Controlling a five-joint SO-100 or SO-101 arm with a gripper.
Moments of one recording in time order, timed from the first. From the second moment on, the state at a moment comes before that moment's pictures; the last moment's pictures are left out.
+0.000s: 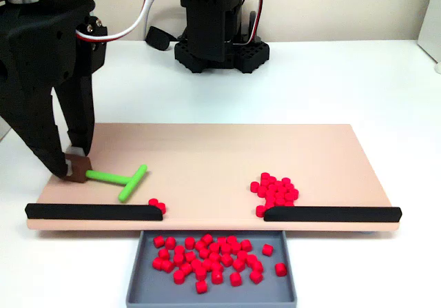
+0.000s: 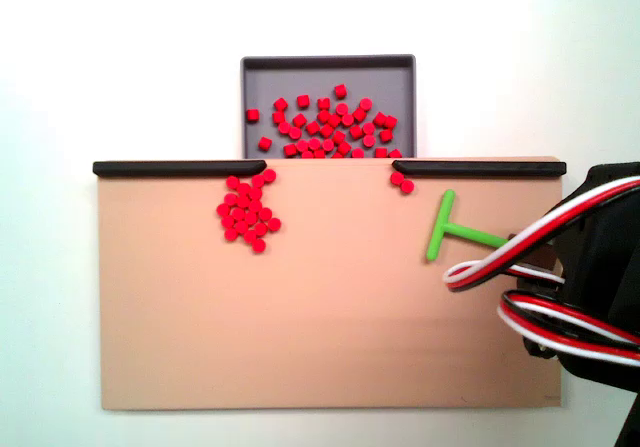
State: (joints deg) arm 23.5 51.3 49.4 91.2 -184.2
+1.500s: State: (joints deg) arm 21.3 50.3 49.0 89.4 -184.2
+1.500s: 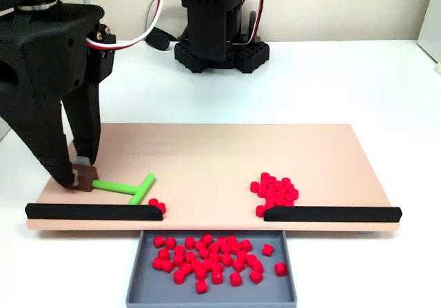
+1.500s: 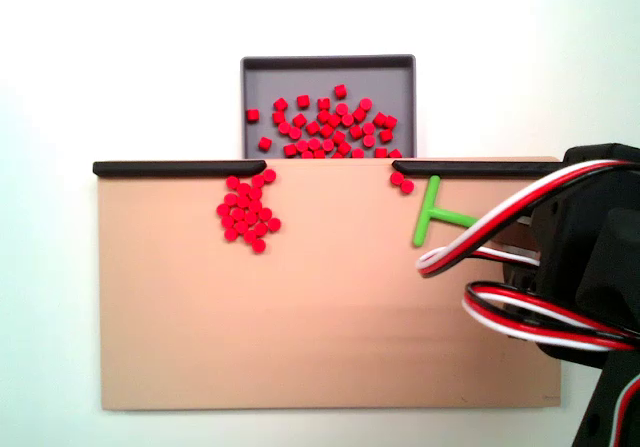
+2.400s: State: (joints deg) arm 19.7 50.3 49.0 89.6 -184.7
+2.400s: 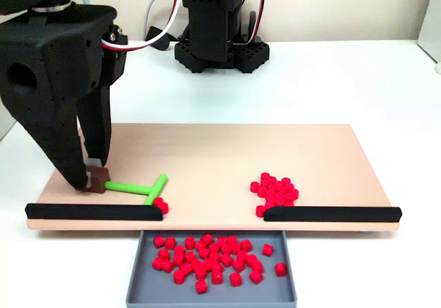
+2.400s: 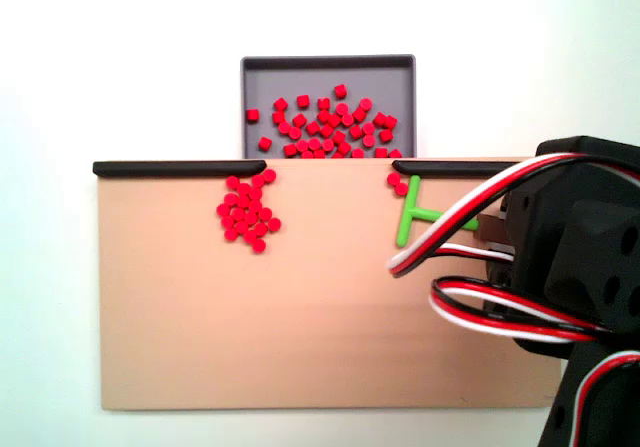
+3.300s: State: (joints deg) arm 18.1 50.3 49.0 89.6 -184.7
